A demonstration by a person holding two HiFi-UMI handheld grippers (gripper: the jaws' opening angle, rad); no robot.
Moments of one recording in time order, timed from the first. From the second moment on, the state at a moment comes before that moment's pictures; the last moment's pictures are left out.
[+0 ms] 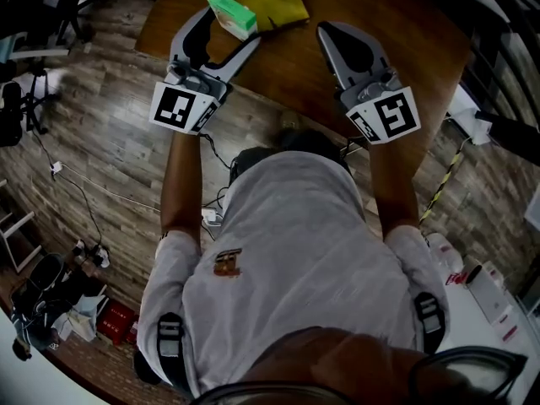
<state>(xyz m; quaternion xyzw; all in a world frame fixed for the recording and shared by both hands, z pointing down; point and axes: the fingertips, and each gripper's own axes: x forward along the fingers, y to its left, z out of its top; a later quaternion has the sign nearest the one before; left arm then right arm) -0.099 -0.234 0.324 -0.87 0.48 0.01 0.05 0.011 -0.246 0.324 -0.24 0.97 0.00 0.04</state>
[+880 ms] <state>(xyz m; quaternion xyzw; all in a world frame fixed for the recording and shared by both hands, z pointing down) -0.100 -0.364 0.421 -0.89 0.40 -0.24 -0.01 0.011 -0.349 0.348 -0.27 0.96 -0.03 0.02</state>
